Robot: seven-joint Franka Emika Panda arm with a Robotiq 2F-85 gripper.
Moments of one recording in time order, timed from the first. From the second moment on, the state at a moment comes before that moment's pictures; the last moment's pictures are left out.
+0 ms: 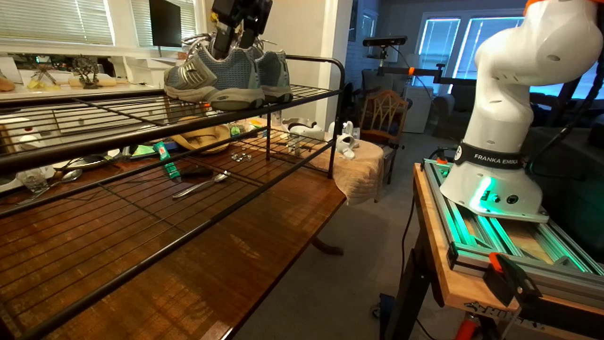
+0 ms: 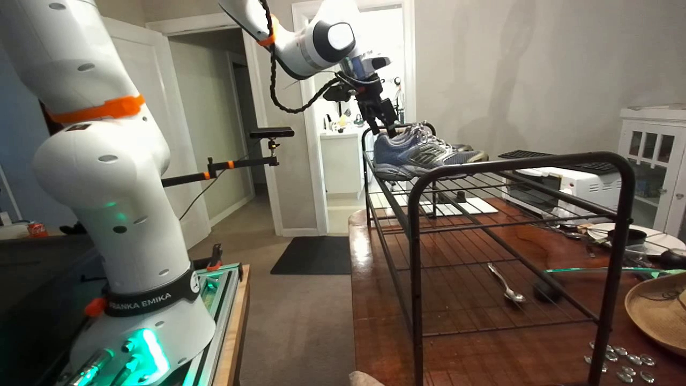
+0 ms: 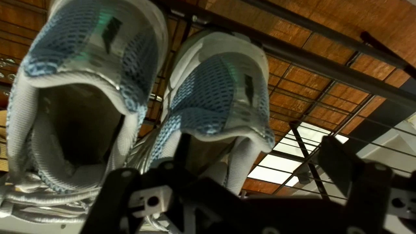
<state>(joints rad) 0.17 -0.17 0.33 -2.30 -0.08 2.52 0.37</state>
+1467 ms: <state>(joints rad) 0.18 -0.12 0.31 -2.28 -0.10 2.55 0.37</state>
